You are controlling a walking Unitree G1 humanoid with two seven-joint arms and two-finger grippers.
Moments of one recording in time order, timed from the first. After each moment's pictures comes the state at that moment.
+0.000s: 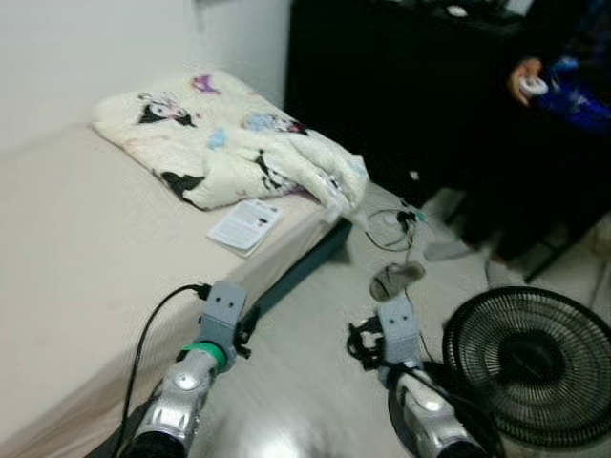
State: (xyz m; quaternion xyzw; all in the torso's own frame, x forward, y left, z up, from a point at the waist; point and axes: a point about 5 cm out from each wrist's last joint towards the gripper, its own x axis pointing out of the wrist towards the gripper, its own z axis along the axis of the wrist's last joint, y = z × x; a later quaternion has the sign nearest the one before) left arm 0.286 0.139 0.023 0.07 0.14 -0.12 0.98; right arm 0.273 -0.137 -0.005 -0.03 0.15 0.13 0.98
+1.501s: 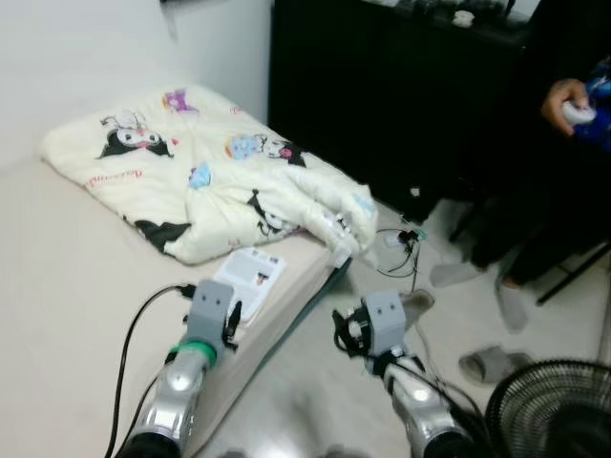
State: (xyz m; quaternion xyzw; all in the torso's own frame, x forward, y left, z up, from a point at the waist) left arm 0.286 0.146 0.024 0.08 0.13 -0.08 0.99; right arm 0.282 -0.130 0.008 -0.04 0.11 0.15 0.98
